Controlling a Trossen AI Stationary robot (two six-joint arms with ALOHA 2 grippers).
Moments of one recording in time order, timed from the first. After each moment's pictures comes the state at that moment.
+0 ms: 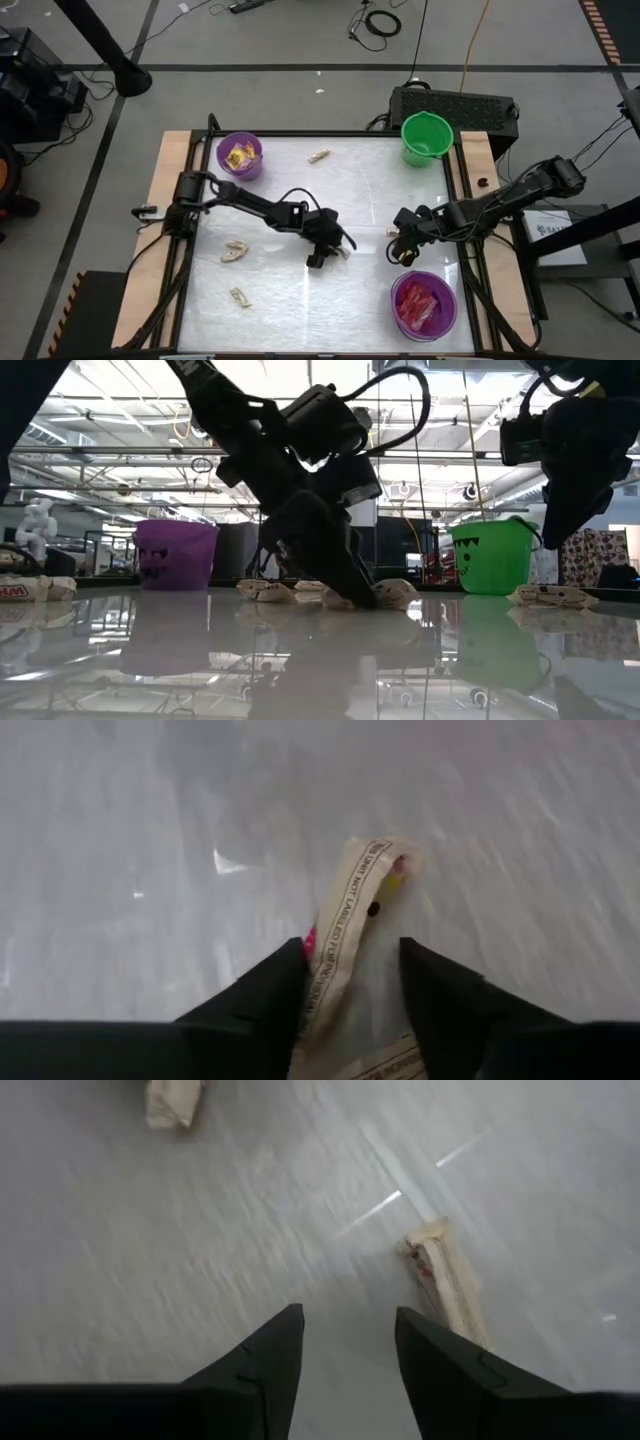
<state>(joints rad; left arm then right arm) -0.04 2.07 1.16 0.00 0.21 0.19 0.31 1.14 0.65 -0.67 0.16 0.93</state>
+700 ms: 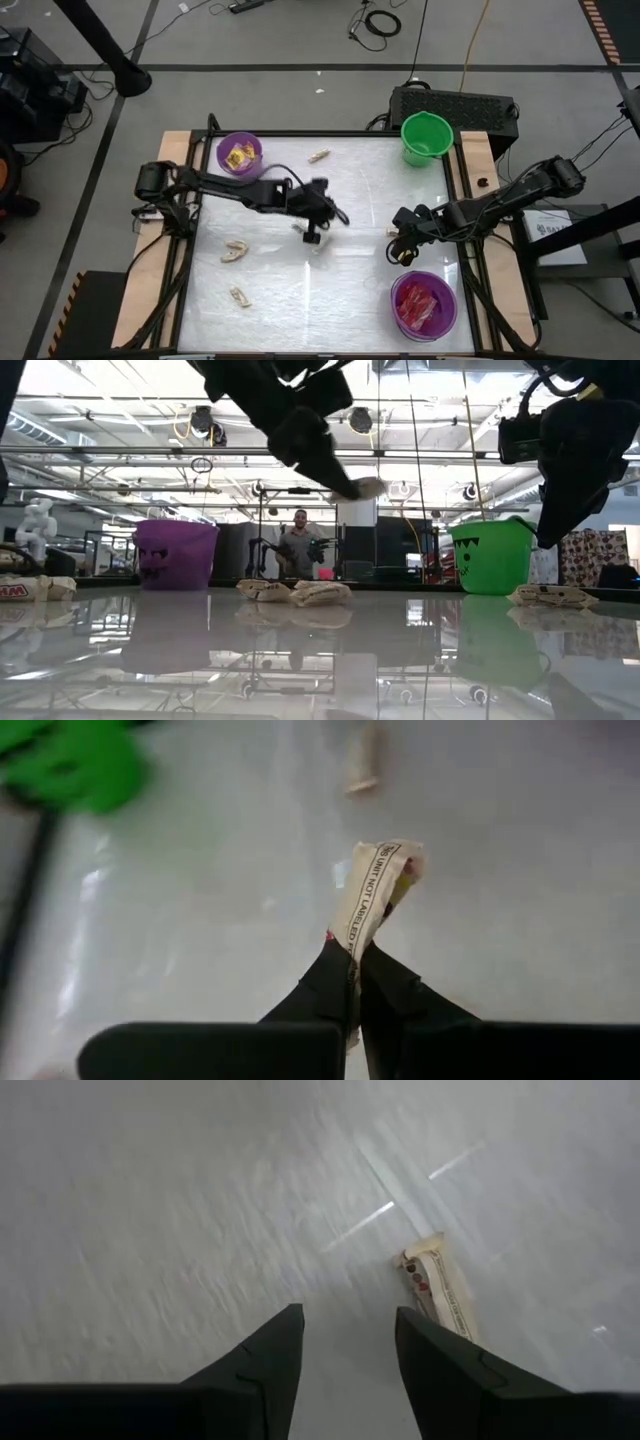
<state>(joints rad) 0.01 1.75 1.21 -0.21 -0.07 0.30 0.31 1.14 0.65 -0.66 0.19 0.92</state>
